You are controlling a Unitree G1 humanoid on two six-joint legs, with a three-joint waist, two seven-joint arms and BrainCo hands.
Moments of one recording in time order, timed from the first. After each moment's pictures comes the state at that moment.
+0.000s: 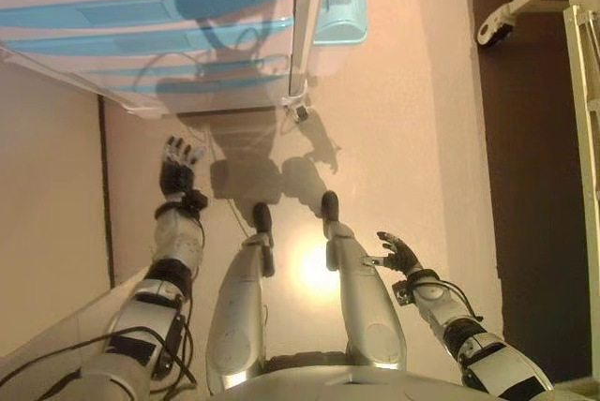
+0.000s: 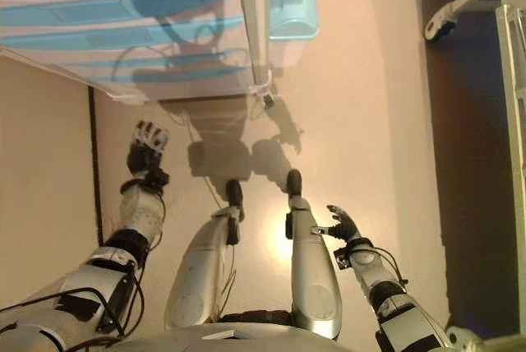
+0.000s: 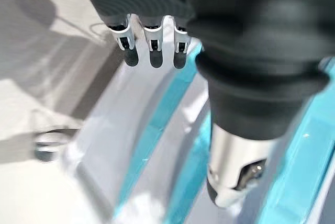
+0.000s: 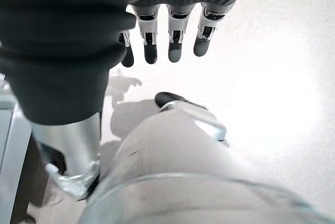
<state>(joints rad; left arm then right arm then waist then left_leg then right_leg) -0.56 0.42 -0.11 0.93 -1.12 -0.50 -0.08 -0.25 -0.30 0.35 1.06 0.14 -0.24 -0.04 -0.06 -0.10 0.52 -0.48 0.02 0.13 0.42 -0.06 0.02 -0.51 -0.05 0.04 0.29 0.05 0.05</state>
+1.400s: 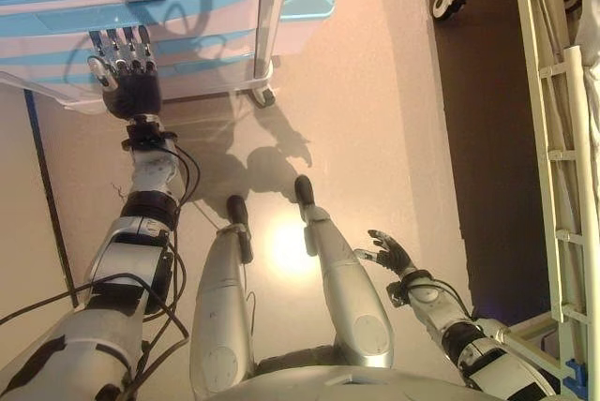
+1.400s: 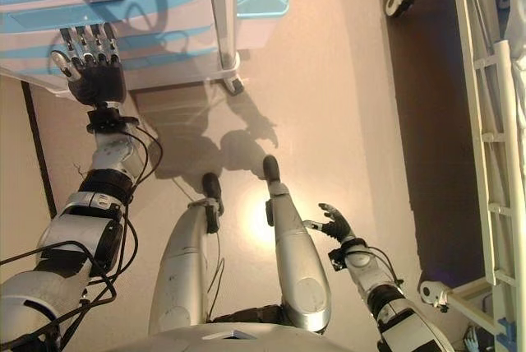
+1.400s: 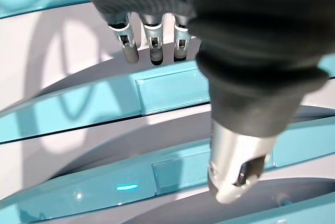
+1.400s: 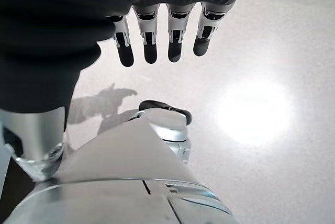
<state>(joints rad) -0.81 0.46 -0.07 0.87 -1.93 -0.37 -0.66 -0.21 -0.30 0.42 1.00 0.14 -0.26 -0.04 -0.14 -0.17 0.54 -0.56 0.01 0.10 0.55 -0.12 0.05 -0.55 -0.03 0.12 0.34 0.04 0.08</state>
